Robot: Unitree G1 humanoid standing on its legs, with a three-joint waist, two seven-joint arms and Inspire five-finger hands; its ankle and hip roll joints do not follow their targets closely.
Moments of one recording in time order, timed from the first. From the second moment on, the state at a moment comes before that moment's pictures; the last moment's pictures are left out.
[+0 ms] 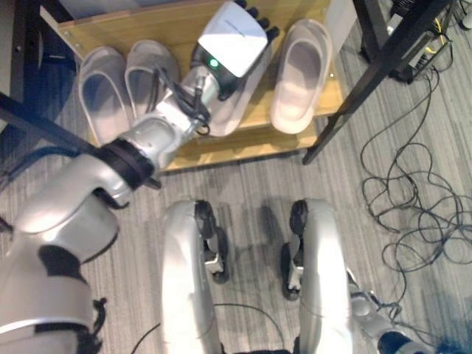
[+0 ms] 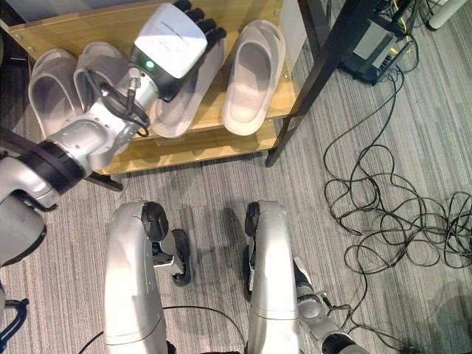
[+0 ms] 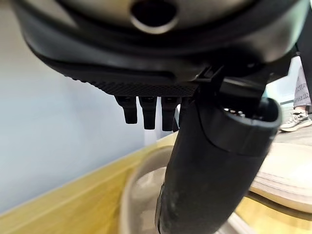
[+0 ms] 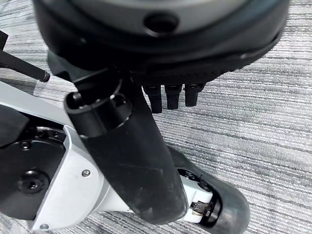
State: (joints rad) left arm -1.42 0.78 -1.08 0.56 0.67 0.11 0.38; right arm -0.20 -0.43 0.61 0.90 0.36 -0.26 -0.23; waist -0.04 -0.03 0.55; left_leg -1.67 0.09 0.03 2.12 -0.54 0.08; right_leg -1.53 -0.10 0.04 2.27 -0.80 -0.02
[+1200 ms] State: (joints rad) left arm -0.93 1.00 -0.72 0.24 0.57 0.04 0.43; right arm -0.18 -0.37 0.57 0.90 0.27 -0.22 -0.26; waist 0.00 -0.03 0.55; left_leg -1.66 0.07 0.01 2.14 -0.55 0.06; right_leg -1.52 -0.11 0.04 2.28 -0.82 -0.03
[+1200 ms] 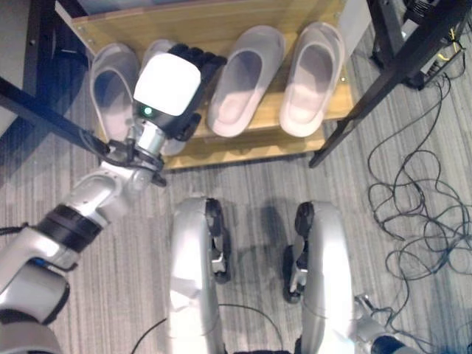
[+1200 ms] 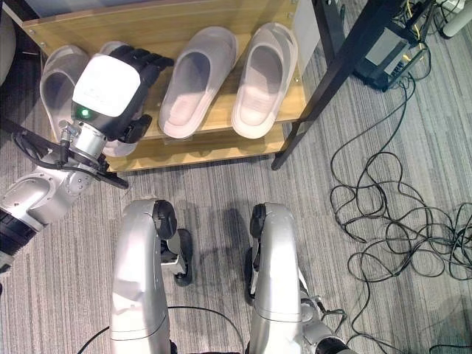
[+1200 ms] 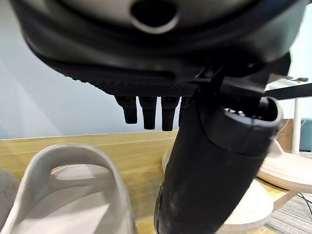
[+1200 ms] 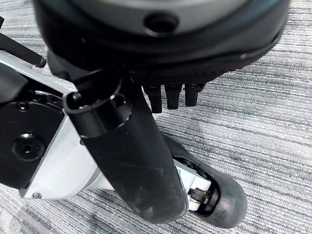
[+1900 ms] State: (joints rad) left arm -1.02 0.83 -0.79 0.31 0.60 0.07 0.42; right arm -0.18 -0.37 0.58 0.89 0.27 -0.22 -0.26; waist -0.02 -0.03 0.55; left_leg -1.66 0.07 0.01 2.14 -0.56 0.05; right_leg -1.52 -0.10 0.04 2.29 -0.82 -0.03
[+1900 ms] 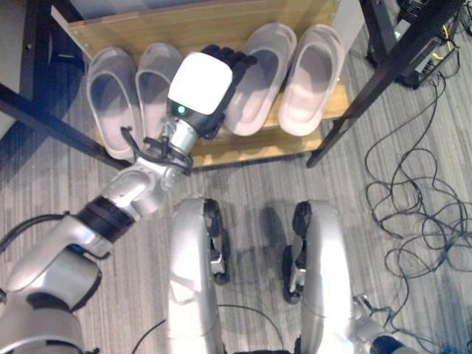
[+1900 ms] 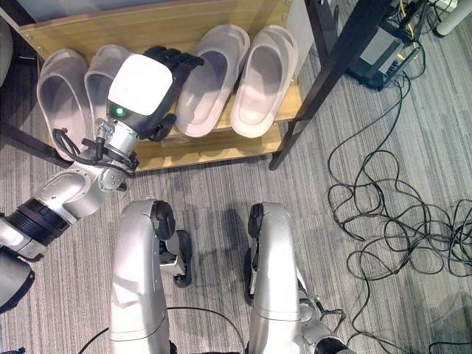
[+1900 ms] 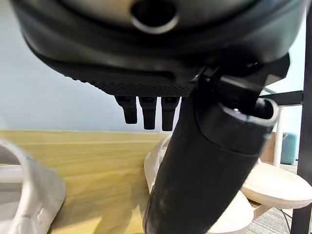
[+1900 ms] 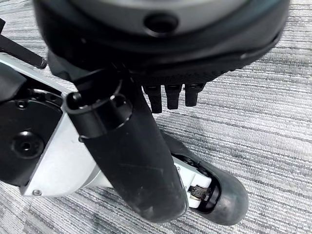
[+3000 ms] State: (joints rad) left arm -1.03 0.60 -0.80 0.24 0.44 0.04 0.34; right arm -0.20 -0.37 0.60 0.90 0.27 -0.21 -0.26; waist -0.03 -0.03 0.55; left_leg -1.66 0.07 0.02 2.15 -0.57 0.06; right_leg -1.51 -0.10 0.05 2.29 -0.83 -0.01
